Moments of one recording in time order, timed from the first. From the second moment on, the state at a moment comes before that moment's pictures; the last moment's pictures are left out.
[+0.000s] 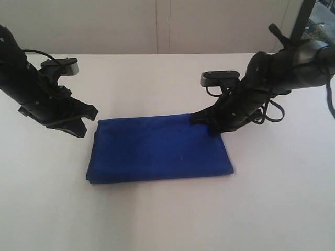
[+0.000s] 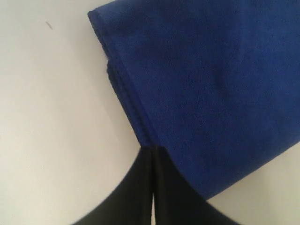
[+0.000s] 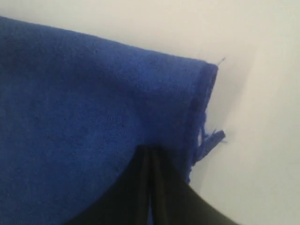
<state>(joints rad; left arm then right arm) -0.27 1.71 -1.11 -0.45 0.77 0.37 0.32 2.01 -1.22 0.37 0.49 -0.24</state>
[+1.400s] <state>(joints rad) -0.27 1.71 -1.10 -0.45 0.77 0.37 0.32 2.01 -1.23 0.11 0.55 0.18</state>
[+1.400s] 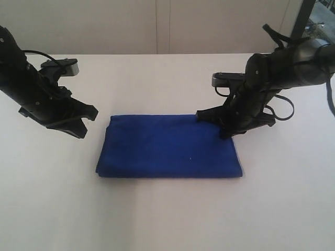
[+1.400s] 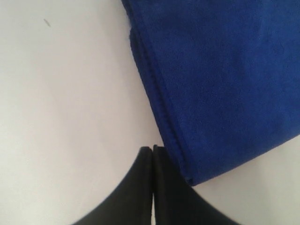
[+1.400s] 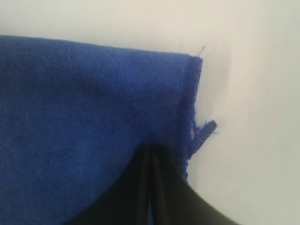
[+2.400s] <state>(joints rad) -0.07 0.92 -0.76 -0.37 0.82 0.41 0.14 0.87 -0.78 0.15 0.58 -0.07</state>
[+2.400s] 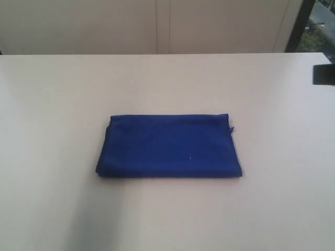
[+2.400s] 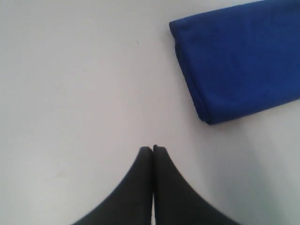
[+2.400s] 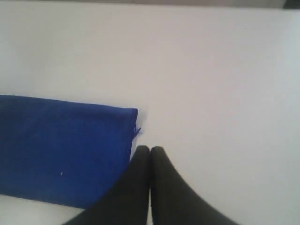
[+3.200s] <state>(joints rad) -0.07 0.64 -0.46 -0.37 0.50 0.42 0.14 0.48 -0.47 0.13 0.30 -0.10</state>
